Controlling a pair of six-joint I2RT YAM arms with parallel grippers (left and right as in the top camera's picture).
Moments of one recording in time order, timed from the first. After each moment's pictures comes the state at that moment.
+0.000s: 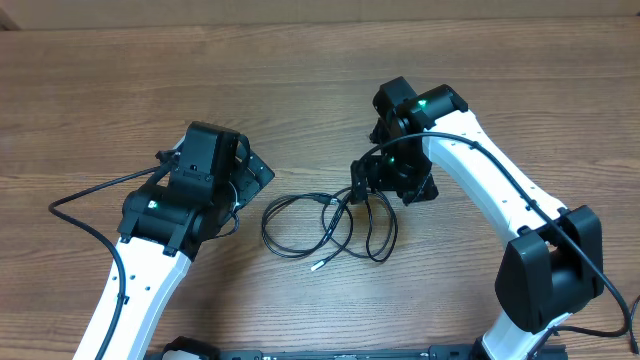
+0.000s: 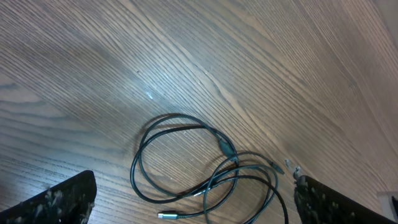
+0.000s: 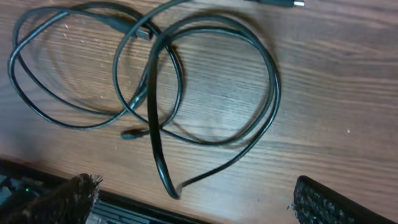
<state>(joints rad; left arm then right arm) -0.31 1.20 1.18 -1.02 -0.07 -1.07 0.43 1.86 1.55 -1.33 -0.29 0.30</state>
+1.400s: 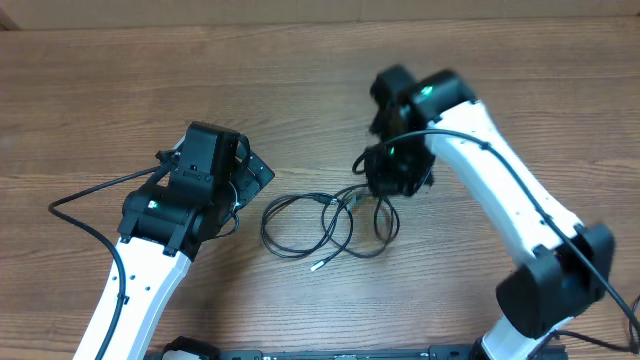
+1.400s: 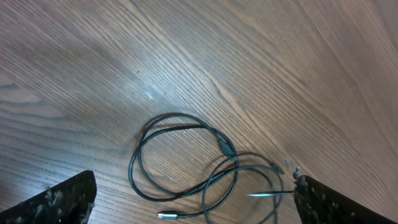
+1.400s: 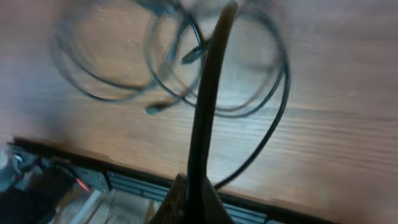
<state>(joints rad) -0.31 1.20 1.18 -1.02 -0.07 -1.07 0.46 1.83 1.80 -1.55 -0.28 0.35</state>
